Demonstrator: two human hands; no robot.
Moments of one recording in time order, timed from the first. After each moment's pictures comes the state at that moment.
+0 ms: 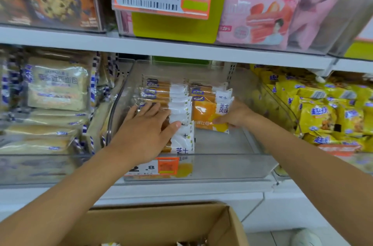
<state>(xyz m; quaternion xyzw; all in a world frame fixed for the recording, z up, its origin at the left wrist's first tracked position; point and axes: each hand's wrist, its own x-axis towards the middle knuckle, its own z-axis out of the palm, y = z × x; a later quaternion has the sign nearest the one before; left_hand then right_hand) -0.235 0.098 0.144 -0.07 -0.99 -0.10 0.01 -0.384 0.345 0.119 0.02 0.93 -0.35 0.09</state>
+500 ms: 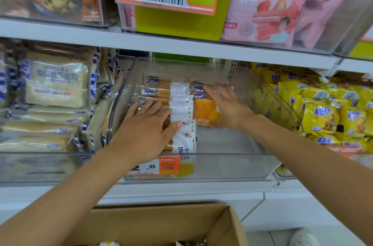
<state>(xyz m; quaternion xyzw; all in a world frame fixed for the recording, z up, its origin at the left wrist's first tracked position) -0.234 0.098 0.144 -0.07 -0.99 -0.10 0.01 -0.372 0.335 0.127 -0.21 0.98 -0.02 -0.06</state>
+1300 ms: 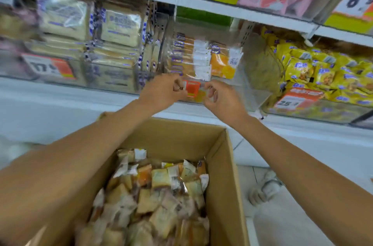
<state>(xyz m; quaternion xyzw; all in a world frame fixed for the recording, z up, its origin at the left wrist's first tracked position) -0.130 0.084 0.132 -0.03 -0.94 -0.34 0.09 -0.161 0.289 0.123 -0.24 0.92 -0.28 -0.12</state>
